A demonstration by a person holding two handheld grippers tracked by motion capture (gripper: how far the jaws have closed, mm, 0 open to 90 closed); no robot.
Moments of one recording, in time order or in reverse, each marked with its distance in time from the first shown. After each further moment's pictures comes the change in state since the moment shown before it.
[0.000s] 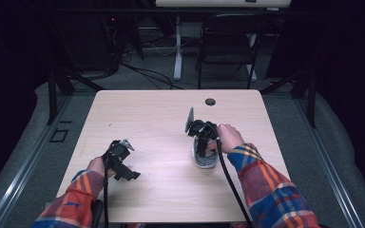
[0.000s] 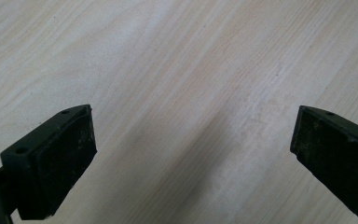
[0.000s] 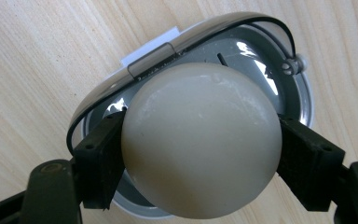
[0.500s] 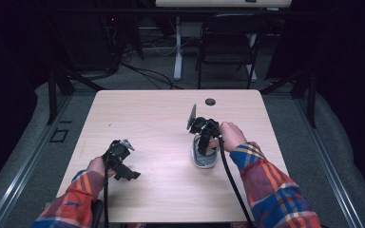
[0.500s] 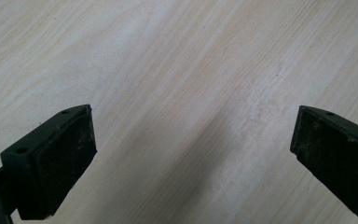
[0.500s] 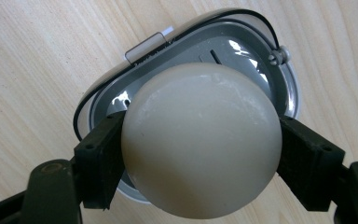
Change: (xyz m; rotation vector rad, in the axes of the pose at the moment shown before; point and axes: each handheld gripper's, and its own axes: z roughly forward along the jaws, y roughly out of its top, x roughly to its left) left arm 0.000 0.000 0.000 0.000 0.003 -0.001; right arm -0.004 -0.006 -0.010 -0.034 0.019 0.023
